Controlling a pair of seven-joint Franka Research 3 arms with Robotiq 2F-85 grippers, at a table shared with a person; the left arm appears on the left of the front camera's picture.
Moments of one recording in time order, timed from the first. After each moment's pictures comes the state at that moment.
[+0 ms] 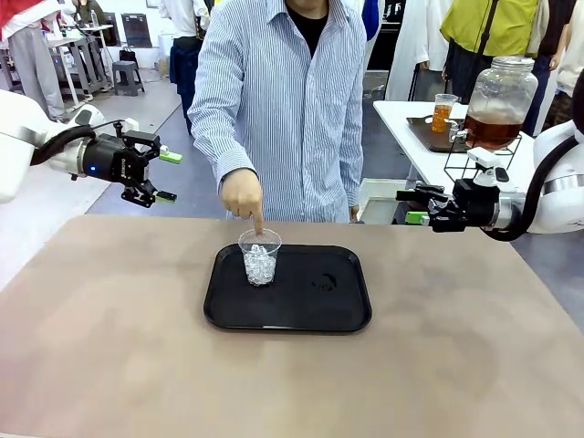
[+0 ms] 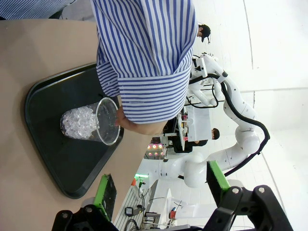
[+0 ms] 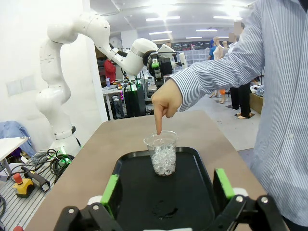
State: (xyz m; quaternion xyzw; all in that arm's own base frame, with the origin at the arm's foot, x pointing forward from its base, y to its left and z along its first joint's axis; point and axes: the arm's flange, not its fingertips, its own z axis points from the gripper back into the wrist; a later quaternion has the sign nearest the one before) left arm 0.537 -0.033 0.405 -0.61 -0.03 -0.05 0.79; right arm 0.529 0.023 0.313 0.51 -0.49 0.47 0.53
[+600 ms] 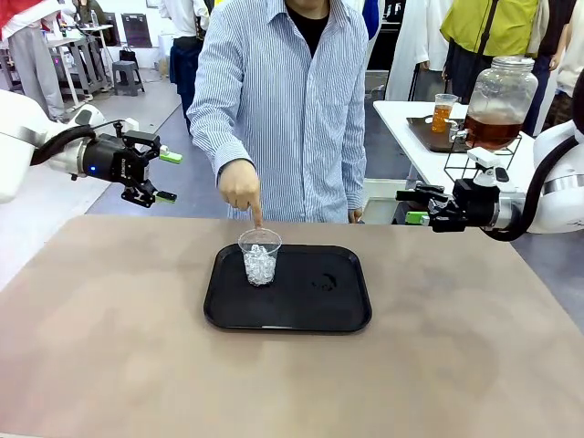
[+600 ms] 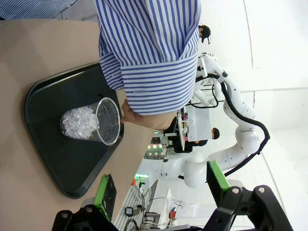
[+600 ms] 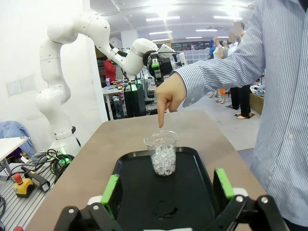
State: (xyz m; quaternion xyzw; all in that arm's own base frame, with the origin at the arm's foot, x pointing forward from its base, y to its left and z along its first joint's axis) left arm 0.537 -0.033 0.405 -0.61 -0.03 -0.05 0.79; right arm 0.529 0.023 0.313 0.51 -0.49 0.47 0.53
